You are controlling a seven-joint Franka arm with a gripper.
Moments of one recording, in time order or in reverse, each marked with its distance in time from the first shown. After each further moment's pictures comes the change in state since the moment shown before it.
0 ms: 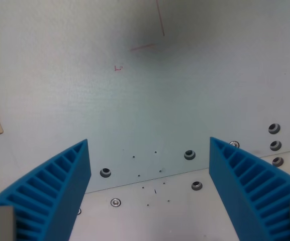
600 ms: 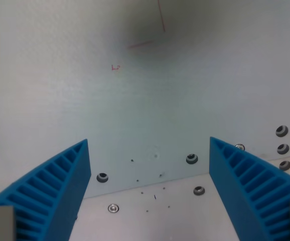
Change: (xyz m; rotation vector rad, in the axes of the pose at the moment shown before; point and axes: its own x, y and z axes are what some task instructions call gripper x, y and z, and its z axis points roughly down) arm 0.004 -0.001 0.035 -0.005 -0.036 0.000
